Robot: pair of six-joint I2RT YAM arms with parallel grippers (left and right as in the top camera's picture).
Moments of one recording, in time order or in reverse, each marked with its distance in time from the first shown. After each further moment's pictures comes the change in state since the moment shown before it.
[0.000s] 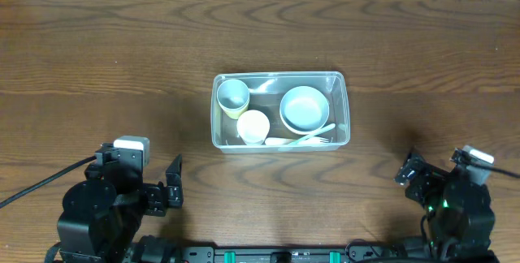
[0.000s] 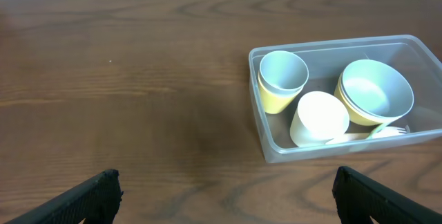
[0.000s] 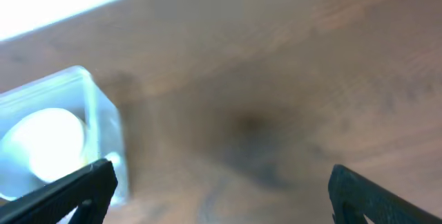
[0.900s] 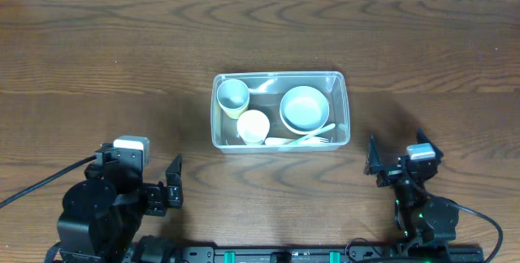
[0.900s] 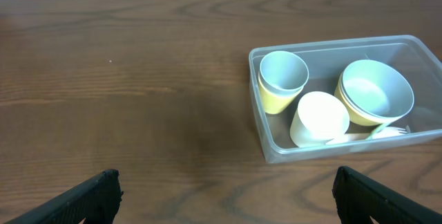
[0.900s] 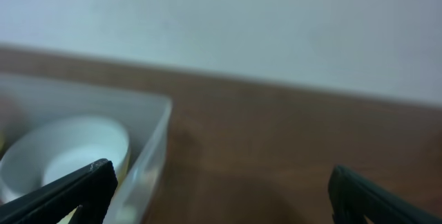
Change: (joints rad) left arm 0.000 0.000 0.000 0.000 0.000 0.000; right arm -0.084 -0.291 -0.624 0.800 -0.406 -0.454
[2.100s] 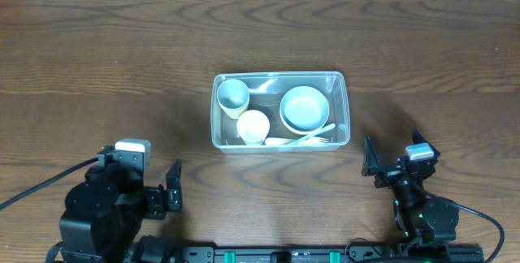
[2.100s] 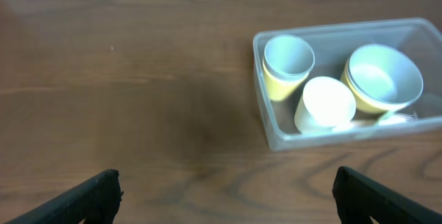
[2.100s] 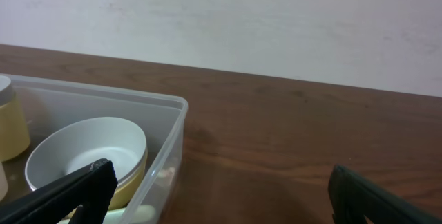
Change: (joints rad) left arm 0.011 -0.005 -0.002 -0.055 -0.007 0.008; right arm 0.000 -0.002 0.000 0.004 -0.035 0.033
